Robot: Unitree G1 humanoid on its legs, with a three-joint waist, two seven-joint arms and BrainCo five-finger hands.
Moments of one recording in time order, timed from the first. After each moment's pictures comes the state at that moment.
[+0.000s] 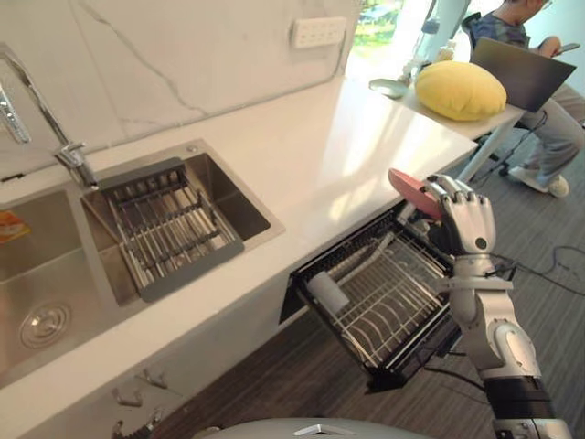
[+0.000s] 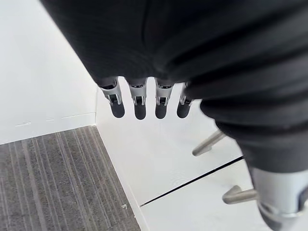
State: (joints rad) left arm 0.29 0.12 0.26 1.00 0.12 -0.15 0.33; right arm -0.04 -0.52 -0.10 -0.07 -0.98 -0.08 -0.42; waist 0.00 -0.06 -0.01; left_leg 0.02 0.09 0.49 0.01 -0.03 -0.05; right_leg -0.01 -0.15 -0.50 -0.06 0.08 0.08
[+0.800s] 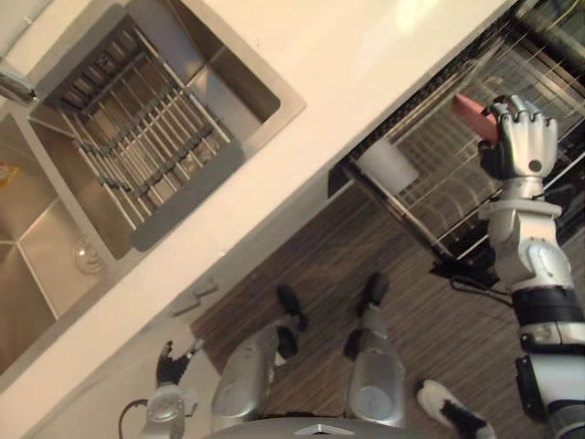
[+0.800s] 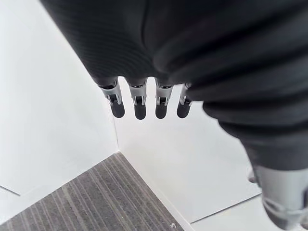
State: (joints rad) left arm 0.10 0.13 -0.07 0.91 -0.16 -0.21 0.27; right arm -0.58 -0.80 0.02 0.43 -0.90 -0.01 -0.51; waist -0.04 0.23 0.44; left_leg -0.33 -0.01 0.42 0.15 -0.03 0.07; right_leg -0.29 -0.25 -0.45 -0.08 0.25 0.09
